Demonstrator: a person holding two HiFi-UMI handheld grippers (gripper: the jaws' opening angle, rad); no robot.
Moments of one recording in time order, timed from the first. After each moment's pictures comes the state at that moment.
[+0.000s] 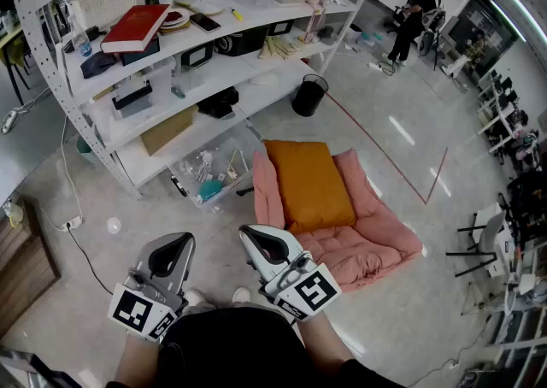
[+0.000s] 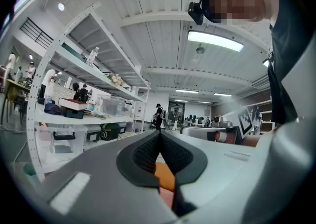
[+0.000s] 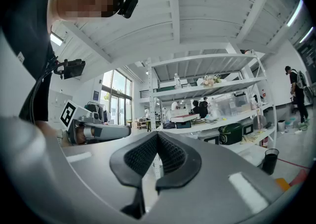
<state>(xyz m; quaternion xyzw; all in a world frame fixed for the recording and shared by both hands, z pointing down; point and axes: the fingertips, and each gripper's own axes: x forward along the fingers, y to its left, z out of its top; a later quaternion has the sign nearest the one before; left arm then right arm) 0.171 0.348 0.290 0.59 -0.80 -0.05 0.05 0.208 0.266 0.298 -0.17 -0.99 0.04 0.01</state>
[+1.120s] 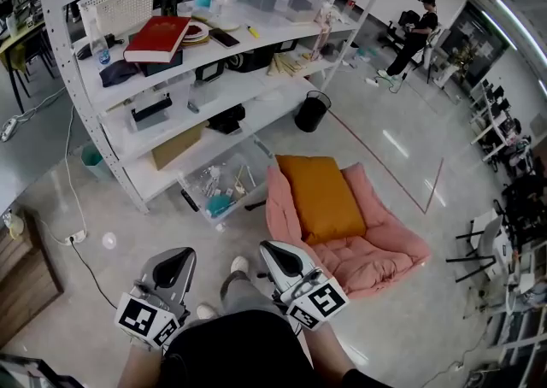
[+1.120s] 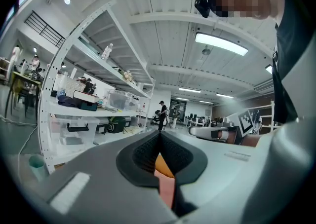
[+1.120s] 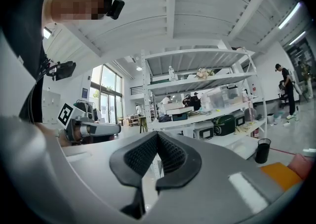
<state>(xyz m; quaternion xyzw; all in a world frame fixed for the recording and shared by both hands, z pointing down) 0.125 0.435 0.330 0.59 -0.80 -0.06 0.08 0.186 0.314 0.340 -0.11 -0.99 0.07 0.03</state>
